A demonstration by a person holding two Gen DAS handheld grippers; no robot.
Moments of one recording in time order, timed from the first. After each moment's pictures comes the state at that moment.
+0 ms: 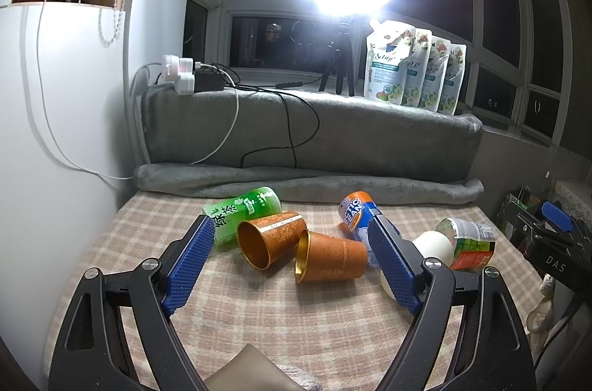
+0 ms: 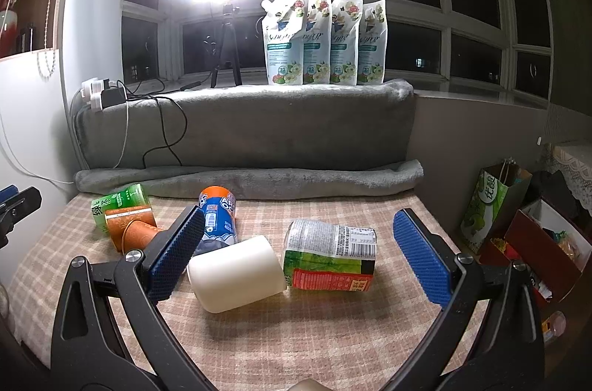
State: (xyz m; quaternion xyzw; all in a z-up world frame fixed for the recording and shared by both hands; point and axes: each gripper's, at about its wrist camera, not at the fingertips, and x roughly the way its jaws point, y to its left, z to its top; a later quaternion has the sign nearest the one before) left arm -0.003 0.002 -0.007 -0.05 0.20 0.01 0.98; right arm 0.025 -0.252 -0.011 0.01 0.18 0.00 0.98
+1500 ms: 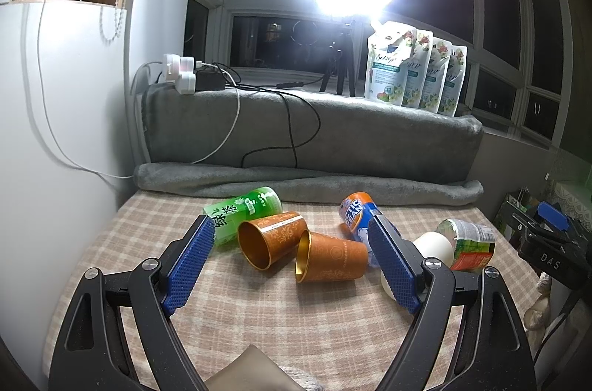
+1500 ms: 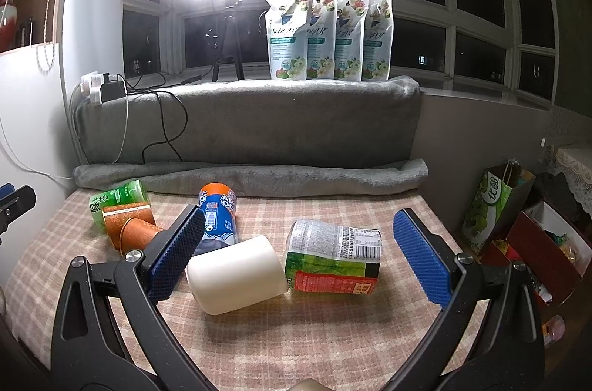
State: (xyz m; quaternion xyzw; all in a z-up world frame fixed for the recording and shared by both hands) left arm -0.001 0.003 -0.007 -0.05 0.20 0.01 0.98; right arm 0.034 -0.251 -0.014 0.00 0.19 0.01 0.98
